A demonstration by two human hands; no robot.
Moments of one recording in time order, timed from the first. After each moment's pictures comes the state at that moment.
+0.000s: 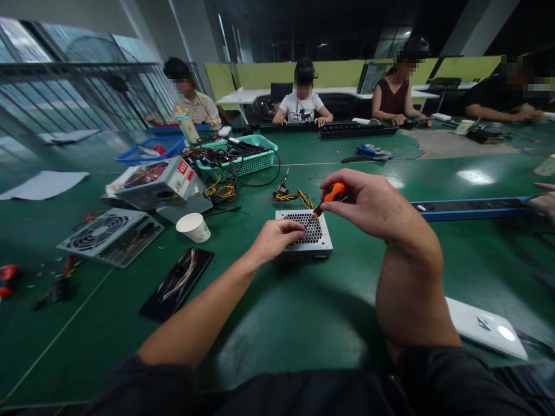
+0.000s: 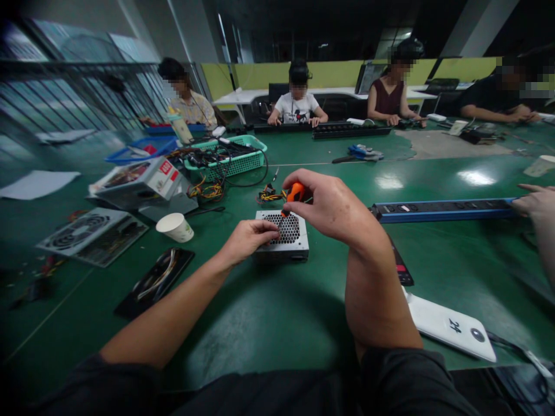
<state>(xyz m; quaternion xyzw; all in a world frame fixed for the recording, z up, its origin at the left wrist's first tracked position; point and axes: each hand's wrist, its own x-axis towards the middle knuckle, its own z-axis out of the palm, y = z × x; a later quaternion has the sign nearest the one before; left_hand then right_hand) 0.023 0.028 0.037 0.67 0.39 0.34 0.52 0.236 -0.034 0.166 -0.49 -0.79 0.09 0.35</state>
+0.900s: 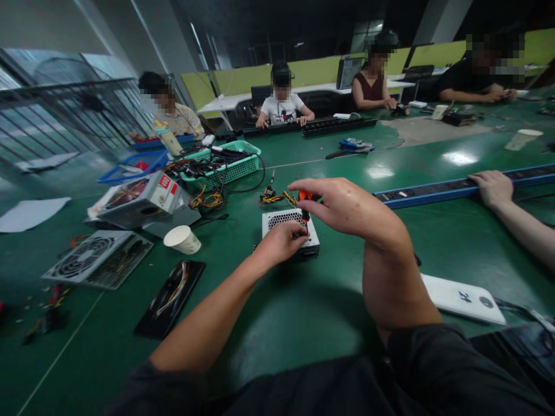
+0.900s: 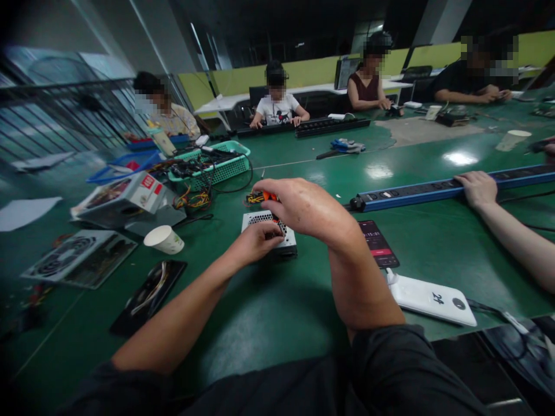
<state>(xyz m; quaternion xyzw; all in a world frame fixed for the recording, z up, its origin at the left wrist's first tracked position) 0.060 0.022 0.042 0.88 0.30 0.25 0.29 0.234 -0.044 0.167 -0.48 -0.83 0.02 0.28</state>
